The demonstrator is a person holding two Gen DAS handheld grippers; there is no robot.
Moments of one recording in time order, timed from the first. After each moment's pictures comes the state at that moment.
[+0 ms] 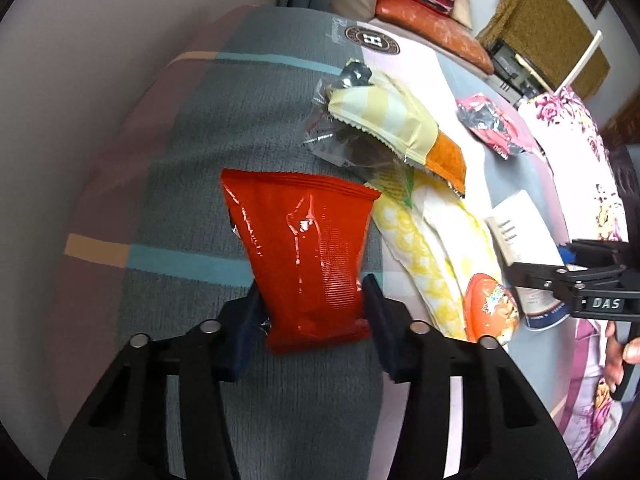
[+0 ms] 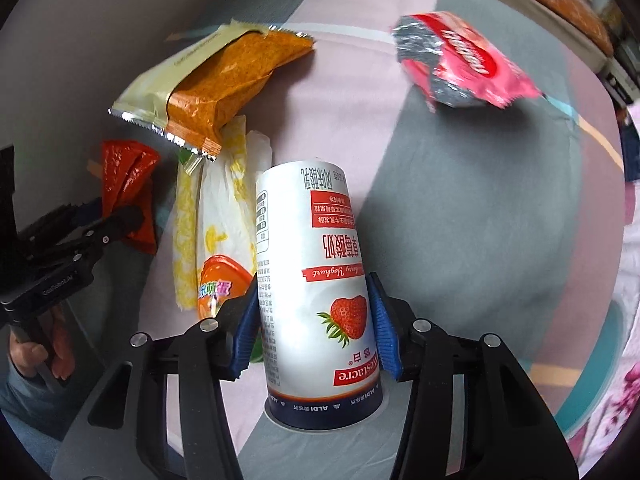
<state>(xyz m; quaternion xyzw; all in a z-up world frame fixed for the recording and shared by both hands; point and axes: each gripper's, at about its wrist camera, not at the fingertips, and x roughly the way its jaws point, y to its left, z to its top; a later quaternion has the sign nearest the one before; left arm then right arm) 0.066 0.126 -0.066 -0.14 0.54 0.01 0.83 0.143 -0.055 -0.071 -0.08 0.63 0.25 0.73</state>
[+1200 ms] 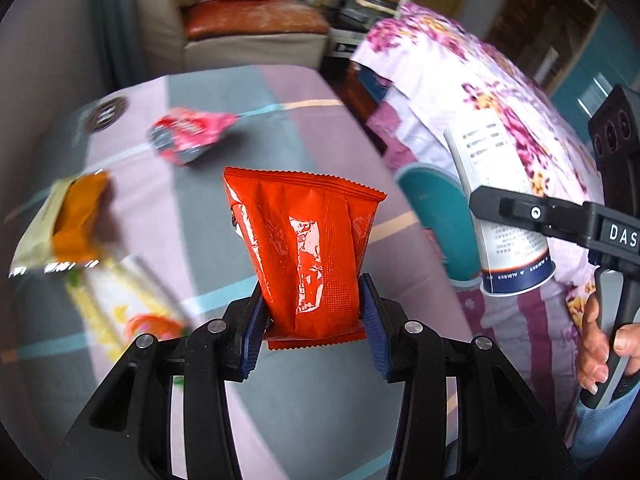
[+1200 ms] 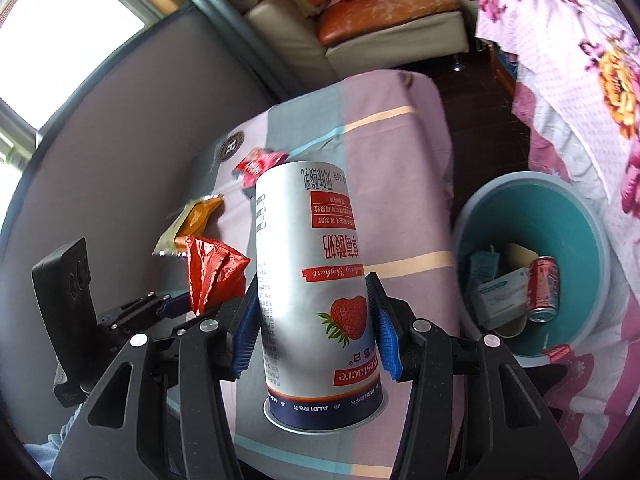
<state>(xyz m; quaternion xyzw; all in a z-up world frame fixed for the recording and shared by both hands) 0.088 -0.129 -0.001 0.00 0.51 -0.20 0.84 0.080 -0.311 0.026 0.19 0.48 0.17 0.84</state>
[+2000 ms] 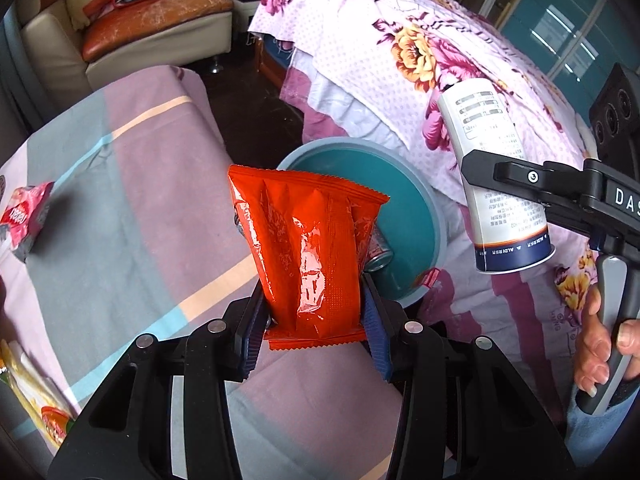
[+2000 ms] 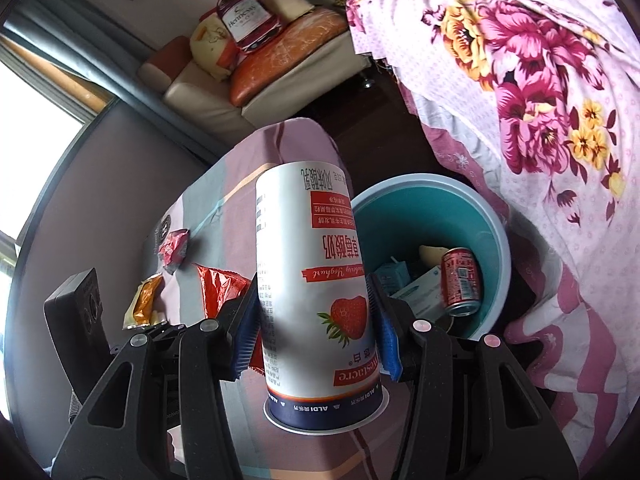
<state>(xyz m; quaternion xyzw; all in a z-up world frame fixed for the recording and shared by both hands) 0.117 -0.278 -0.030 0.07 0.53 -0.29 0.79 0.065 -0.462 0.000 0.29 0.45 0.06 0.84</state>
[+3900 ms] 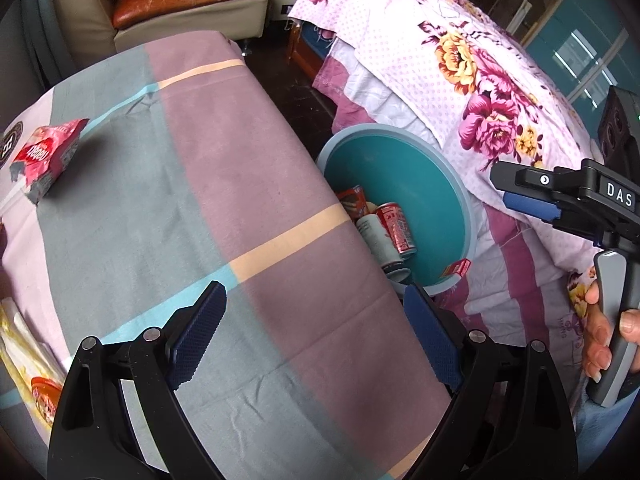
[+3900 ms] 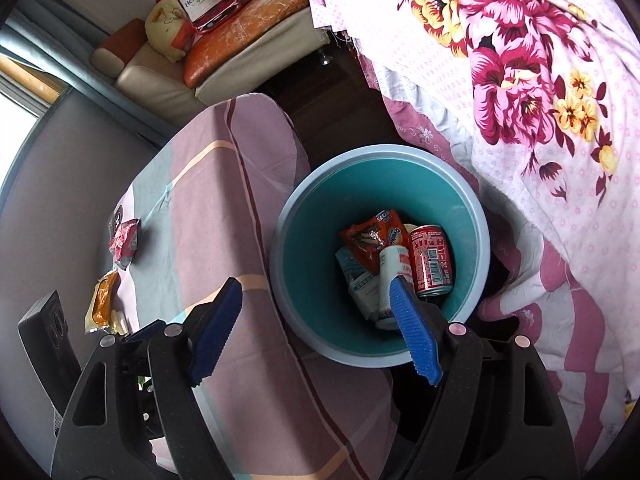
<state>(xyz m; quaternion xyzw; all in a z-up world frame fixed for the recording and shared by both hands) 0.119 -0.231 -0.048 0.03 0.55 -0.25 0.80 0.076 -0.448 -0.021 0.27 0.50 -0.01 0.82</state>
